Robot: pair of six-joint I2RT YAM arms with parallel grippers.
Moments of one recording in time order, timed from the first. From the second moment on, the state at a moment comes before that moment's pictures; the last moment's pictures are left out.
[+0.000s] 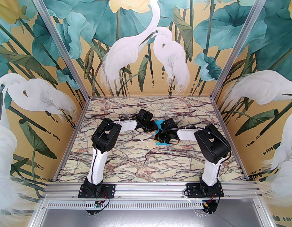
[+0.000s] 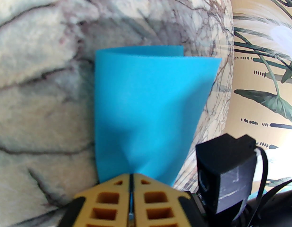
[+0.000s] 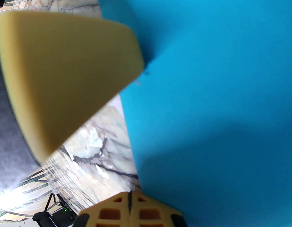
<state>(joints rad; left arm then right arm) -0.56 2.21 1.44 -0.14 0.58 -0.78 0.49 1.88 0.92 -0.06 -0.58 0.85</state>
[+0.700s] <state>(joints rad) -0.52 2.32 1.62 -0.19 0.58 -0.74 0.48 1.87 0.85 0.06 -0.61 0.85</state>
